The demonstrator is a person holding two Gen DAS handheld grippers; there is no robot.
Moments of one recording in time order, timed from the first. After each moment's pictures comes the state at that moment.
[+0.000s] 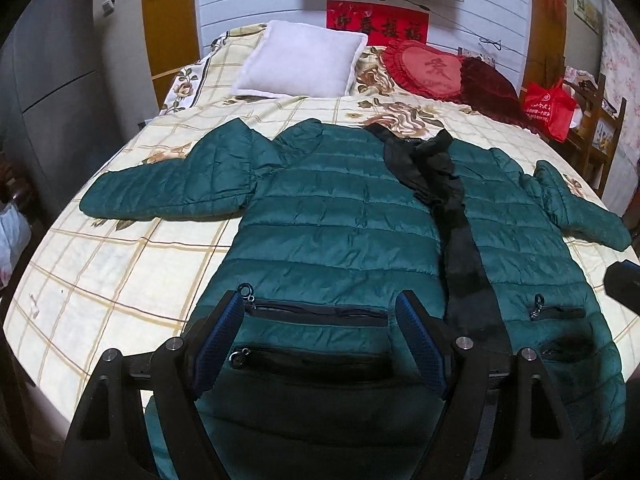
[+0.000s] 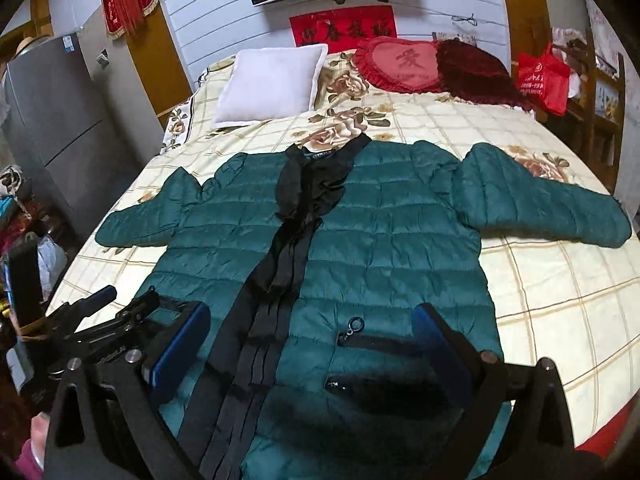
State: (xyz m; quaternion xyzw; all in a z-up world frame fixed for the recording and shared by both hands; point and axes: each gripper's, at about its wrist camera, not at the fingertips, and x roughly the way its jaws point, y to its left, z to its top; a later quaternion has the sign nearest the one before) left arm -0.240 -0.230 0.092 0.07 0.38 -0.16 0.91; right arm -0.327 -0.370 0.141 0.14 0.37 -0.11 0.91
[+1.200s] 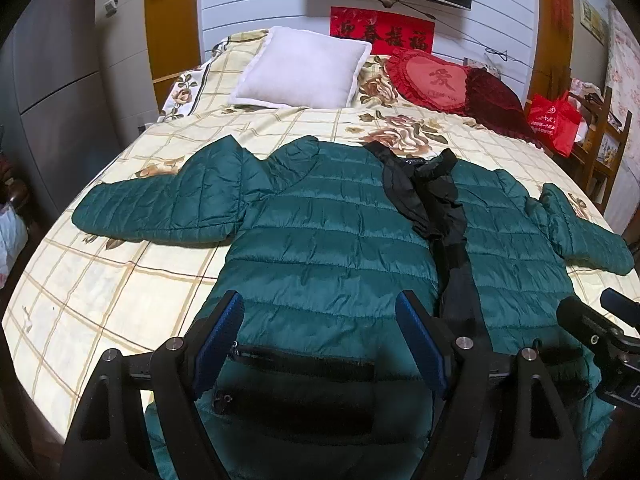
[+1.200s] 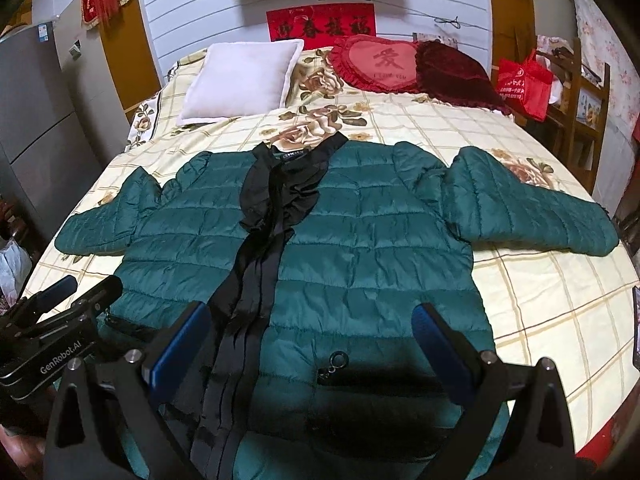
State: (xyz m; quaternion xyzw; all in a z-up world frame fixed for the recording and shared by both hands) left arm -0.207 -0.249 0.102 0.06 0.38 -0.16 0.91; right arm -0.288 -0.377 0.123 0.12 0.39 -0.17 0.90
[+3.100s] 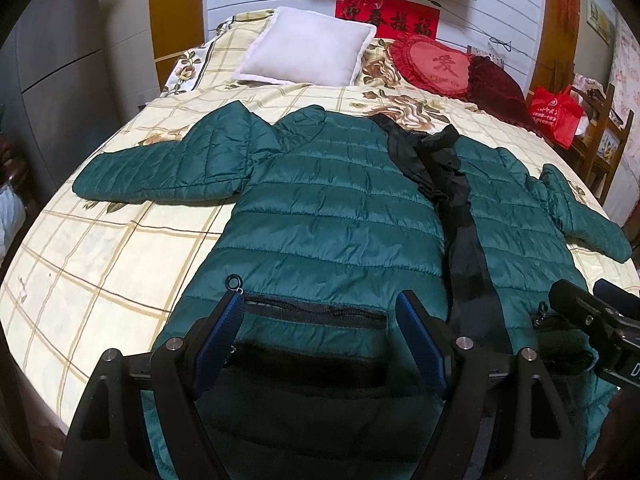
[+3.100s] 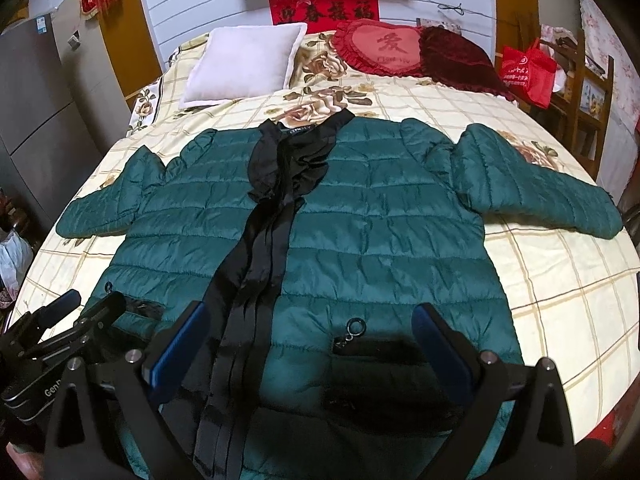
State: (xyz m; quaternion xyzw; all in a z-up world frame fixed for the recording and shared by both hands) left arm -0.225 -0.229 0.084 0.05 0.41 -0.16 0.90; right arm -0.291 -0.364 0.107 0.12 0.41 -0.16 0.89
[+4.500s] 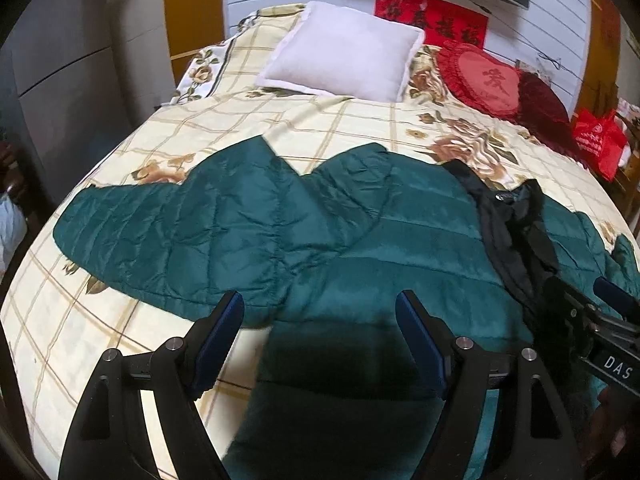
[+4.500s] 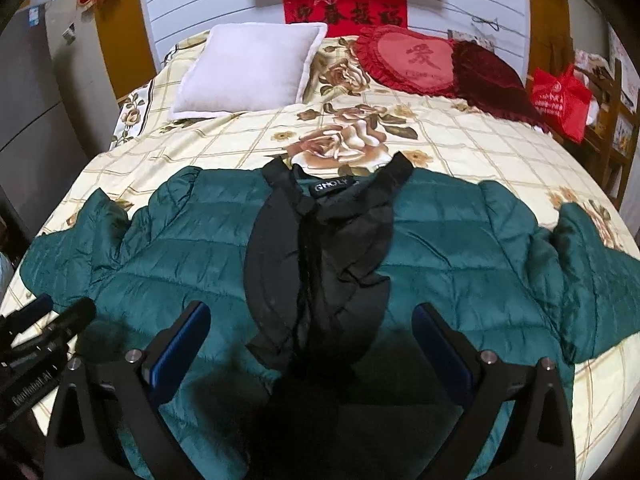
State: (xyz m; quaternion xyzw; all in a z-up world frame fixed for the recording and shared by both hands) left arm -0.063 -0.233 0.070 0.04 0.41 -0.11 0.91; right arm -0.105 -0.391 0.077 0.09 0.39 -0.16 0.90
